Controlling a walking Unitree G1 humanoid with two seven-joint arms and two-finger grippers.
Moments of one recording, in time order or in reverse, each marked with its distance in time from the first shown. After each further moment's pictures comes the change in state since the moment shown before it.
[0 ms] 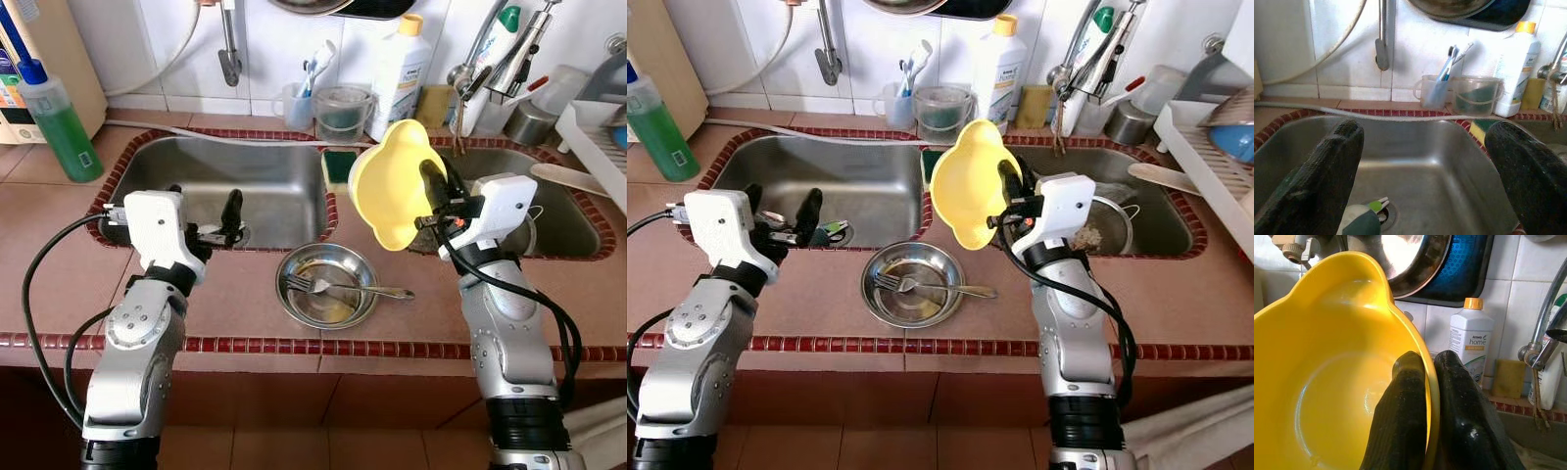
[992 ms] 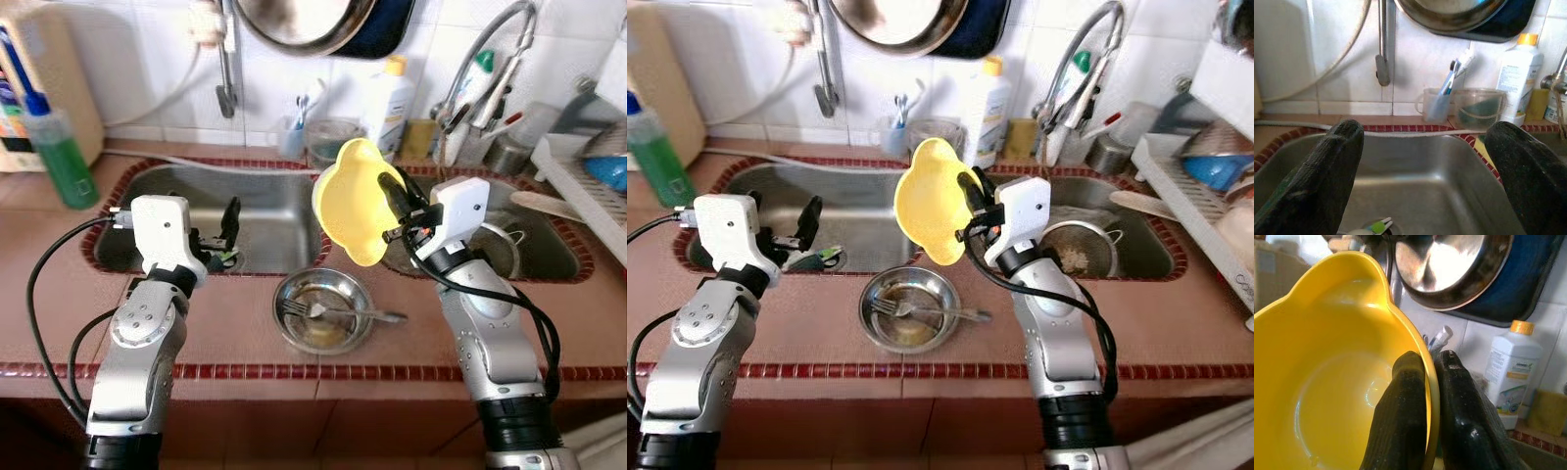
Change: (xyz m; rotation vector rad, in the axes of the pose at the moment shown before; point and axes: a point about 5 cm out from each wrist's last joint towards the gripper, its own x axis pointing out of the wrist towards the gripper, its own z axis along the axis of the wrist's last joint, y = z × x) left arm 0.003 0.000 -0.006 0.040 0.026 0.019; right arm 0.005 0.025 -0.005 -0.012 0.050 0.177
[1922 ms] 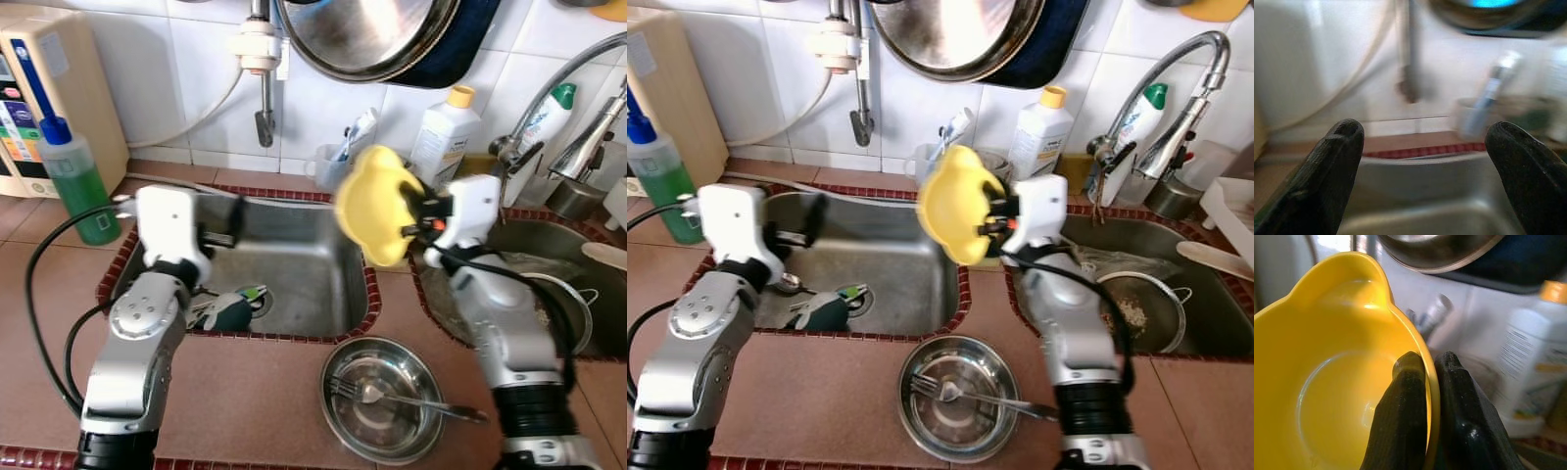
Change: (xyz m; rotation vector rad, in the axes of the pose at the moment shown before) left arm -0.002 -0.014 0.015 0.094 0.029 -0.123; right arm -0.004 -0.033 -0.016 0.026 0.186 -0.115
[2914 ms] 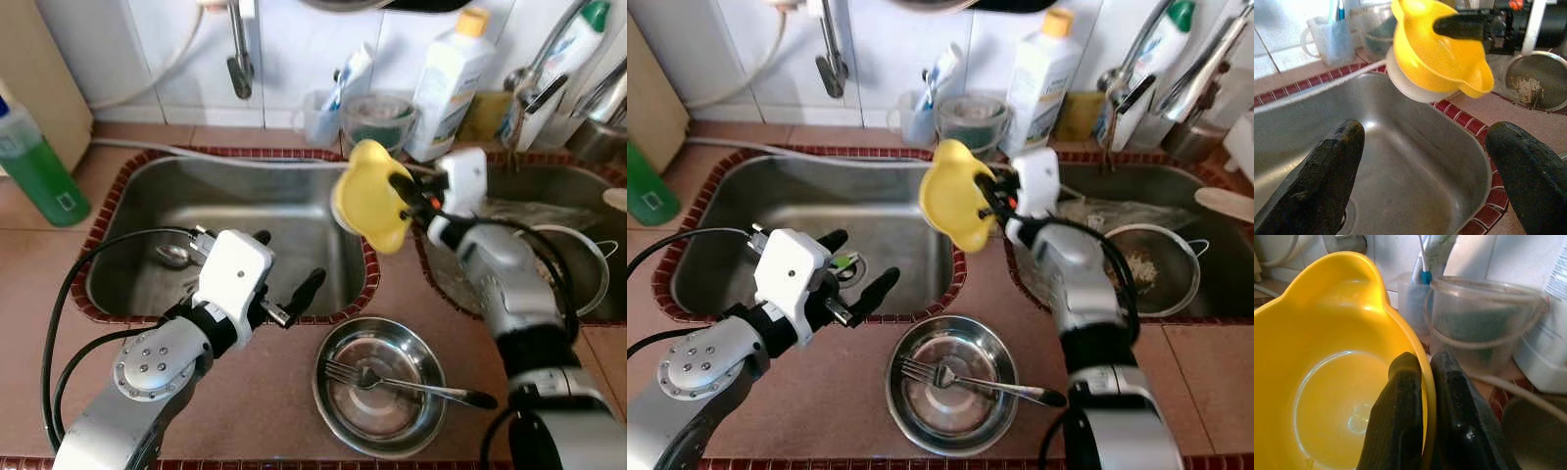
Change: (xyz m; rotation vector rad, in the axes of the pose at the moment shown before) left arm -0.050 -0.053 0.015 0.050 0.140 -0.398; right arm 0.039 -0.009 0.010 -0.020 0.046 0.186
